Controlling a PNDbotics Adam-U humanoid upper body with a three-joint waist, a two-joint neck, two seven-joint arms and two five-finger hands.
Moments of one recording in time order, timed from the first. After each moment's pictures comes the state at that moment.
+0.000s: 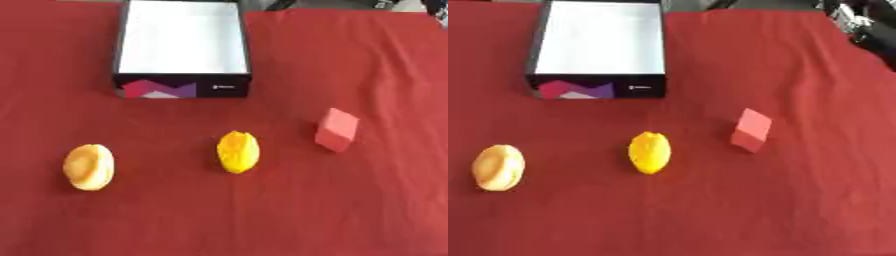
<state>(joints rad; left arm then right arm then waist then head) -0.36 0.41 0.13 -1.71 0.22 -0.07 0.25 -0.44 -0.83 -0.02 -1.66 -0.15 -0.12 0.27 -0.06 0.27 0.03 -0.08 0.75</state>
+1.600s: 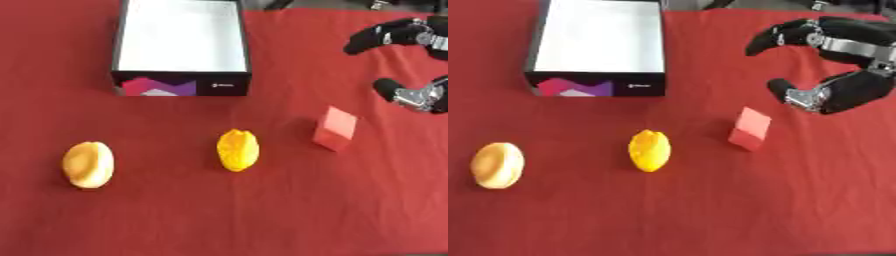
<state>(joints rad) -0.35 0.41 0.11 -1.71 0.21 -0.07 0.24 -0.41 -1.09 0.22 -1.88 0.04 -0.23 0.48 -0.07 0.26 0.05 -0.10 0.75</state>
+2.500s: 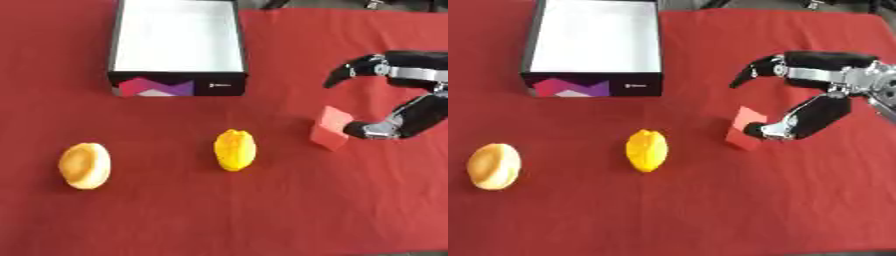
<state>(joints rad) -0.35 0.41 0.10 -1.71 0.21 -0.07 0.23 -0.42 -1.06 0.32 -1.87 0.09 -0.05 0.55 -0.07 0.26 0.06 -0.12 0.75</state>
